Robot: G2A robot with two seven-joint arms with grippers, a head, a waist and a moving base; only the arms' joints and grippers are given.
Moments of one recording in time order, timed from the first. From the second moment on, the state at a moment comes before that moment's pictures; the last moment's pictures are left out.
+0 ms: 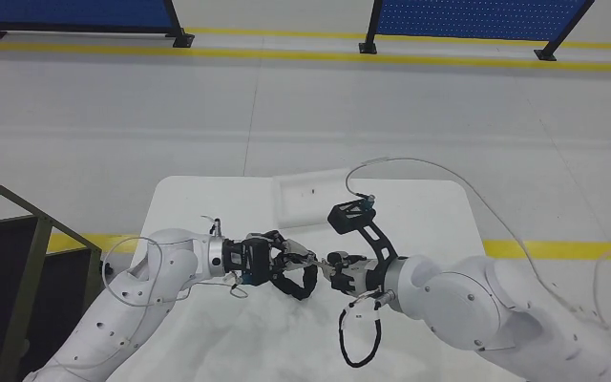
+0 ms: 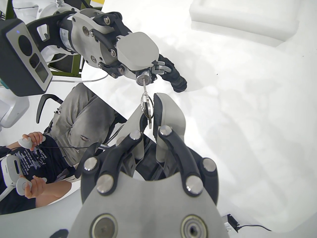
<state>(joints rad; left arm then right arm) 0.83 -1.01 -0.83 -1.53 1.81 -0.74 0.68 -0.74 -0.72 0.83 -2.35 -0.22 0.78 1.04</state>
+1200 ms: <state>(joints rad) 0.81 -1.03 -0.80 -1.49 1.76 -0.80 0.69 -0.51 -0.71 0.65 -2.35 -0.11 0.83 0.95</state>
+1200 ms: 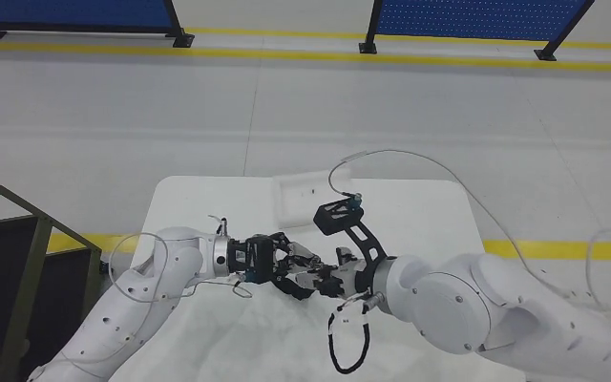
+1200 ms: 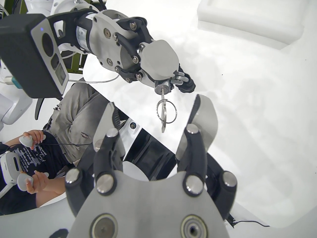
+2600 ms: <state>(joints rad) 0.51 -0.89 -0.52 -1.43 0.89 -1.01 0.32 -0.69 -0.61 0.83 -2.31 -0.40 -0.08 1.09</state>
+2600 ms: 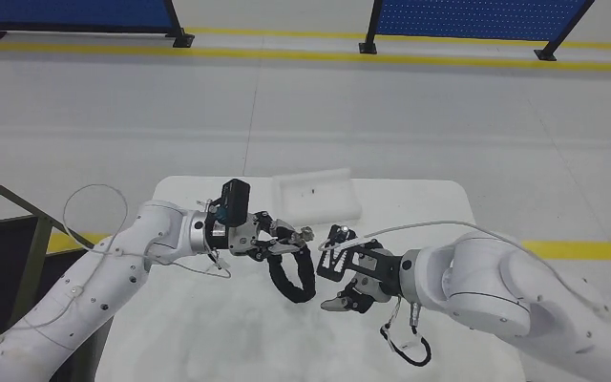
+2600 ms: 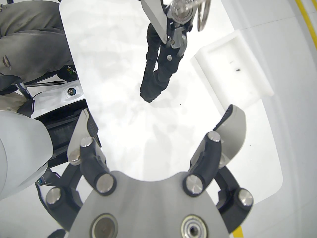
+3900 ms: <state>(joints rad) 0.33 -0.90 -0.17 -1.40 0.85 -1.01 0.42 -0.68 -0.61 0.92 -2.32 -0.73 -0.77 0.86</state>
